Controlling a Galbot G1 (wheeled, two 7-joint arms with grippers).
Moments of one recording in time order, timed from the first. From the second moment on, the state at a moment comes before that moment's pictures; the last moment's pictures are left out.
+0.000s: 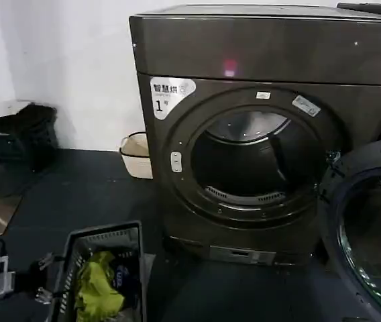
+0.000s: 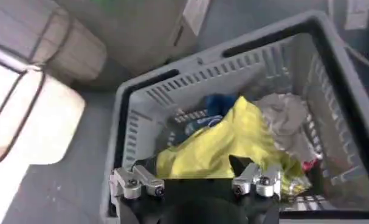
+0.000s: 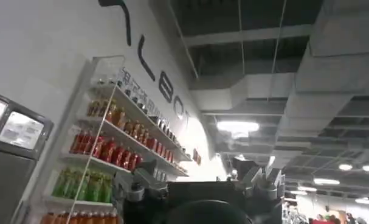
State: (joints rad) left arm 0.62 0.04 0.53 -1.74 -0.35 -0.17 0.41; right arm -1.61 1.01 2.34 1.71 0.43 -0.19 -0.10
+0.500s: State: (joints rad) left arm 0.62 0.06 0.53 -1.74 -0.34 -0.16 0.42; right arm -1.62 1.02 2.34 1.71 0.43 -0.18 -0.11
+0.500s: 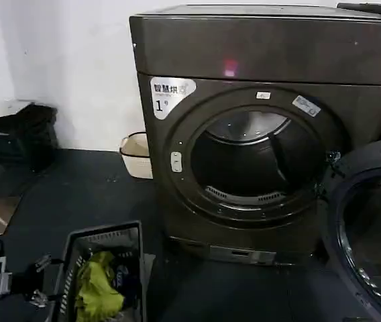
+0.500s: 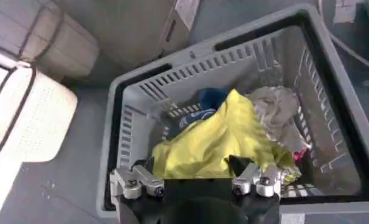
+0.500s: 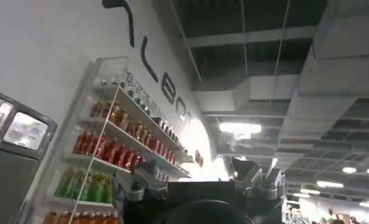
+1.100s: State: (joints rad) left arm 0.62 0.08 0.49 -1.74 -0.33 -0.17 0.49; right arm -1.63 1.03 2.35 1.71 0.42 -0.17 -0.12
